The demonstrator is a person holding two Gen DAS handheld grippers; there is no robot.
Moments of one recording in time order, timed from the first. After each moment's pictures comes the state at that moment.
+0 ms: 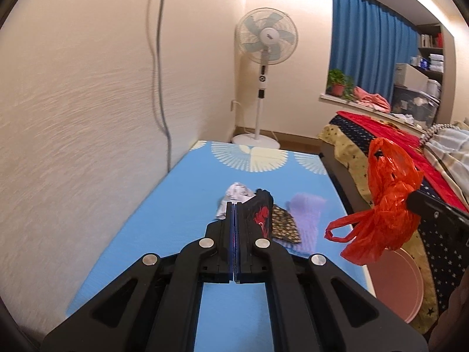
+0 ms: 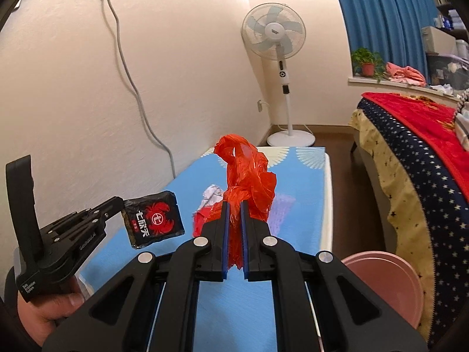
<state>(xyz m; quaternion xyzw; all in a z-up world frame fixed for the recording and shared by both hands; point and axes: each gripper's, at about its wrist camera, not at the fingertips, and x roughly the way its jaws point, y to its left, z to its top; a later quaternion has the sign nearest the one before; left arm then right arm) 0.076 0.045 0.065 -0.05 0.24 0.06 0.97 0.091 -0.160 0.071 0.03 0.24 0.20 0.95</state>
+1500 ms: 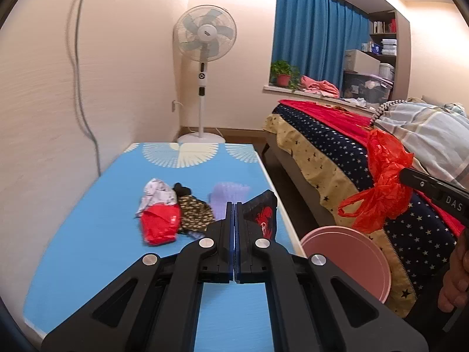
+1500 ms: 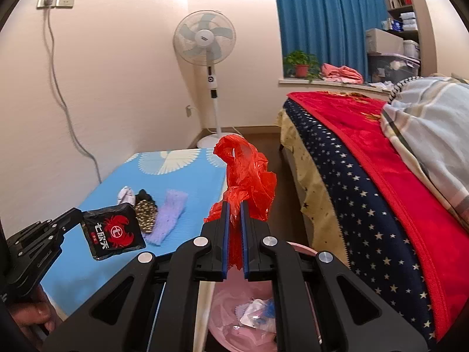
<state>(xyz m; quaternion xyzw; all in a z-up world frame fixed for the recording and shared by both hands) 0.080 -0.050 0.049 -0.03 0.24 -0.06 0.97 0.077 -0.275 0.067 0.03 0.24 0.04 0.97</state>
